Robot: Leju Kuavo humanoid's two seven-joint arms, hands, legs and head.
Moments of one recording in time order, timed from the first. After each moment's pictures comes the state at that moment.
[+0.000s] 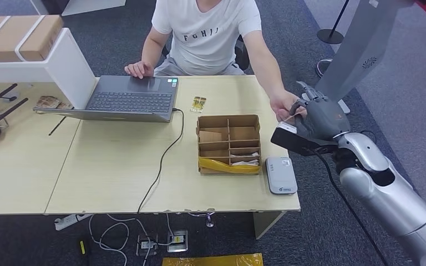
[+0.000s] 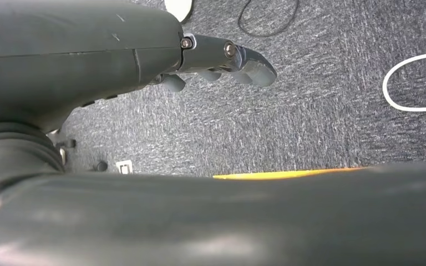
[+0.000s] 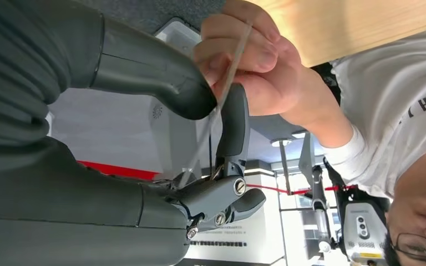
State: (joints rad) left arm -0.15 0.23 -1.26 -0.16 1.22 0.09 0.10; right arm -0.63 -0.57 0.77 -1.39 0.69 -0.01 0.24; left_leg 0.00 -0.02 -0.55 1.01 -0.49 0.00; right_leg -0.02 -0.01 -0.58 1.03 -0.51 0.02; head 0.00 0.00
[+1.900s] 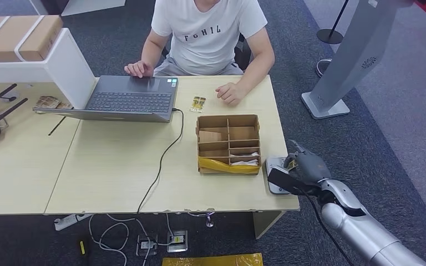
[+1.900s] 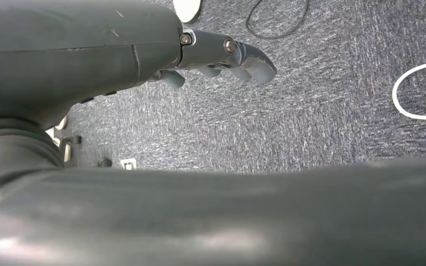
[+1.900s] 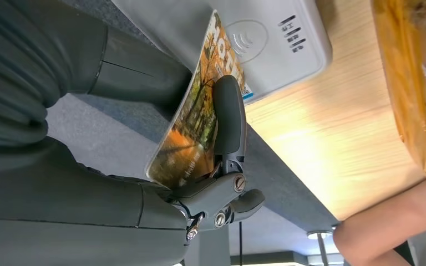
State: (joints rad) left arm -0.15 0.23 -1.26 -0.16 1.24 0.12 0.12; right arm -0.46 -0.47 0.86 -0.98 0.57 -0.21 0.08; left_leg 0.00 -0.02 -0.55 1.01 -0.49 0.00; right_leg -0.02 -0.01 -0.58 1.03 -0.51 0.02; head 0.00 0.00
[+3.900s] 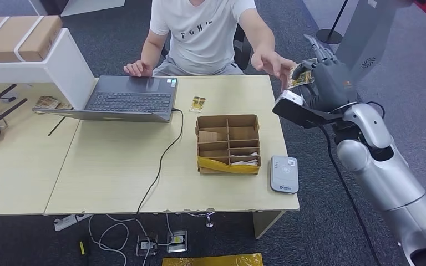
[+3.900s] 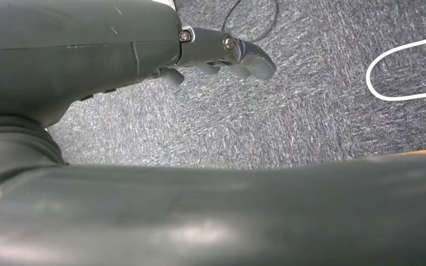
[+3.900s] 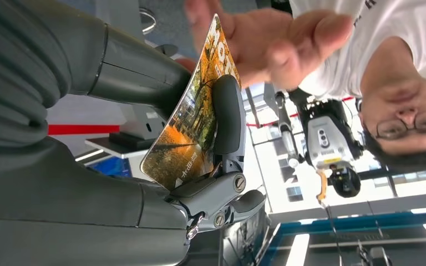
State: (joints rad) left arm -0.16 0.23 -1.31 -0.16 1.17 0.08 0.07; right arm -0.74 -0.43 0.65 -1.28 0.79 -0.11 0.07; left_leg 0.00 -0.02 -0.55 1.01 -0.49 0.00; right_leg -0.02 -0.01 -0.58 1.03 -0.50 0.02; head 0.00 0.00
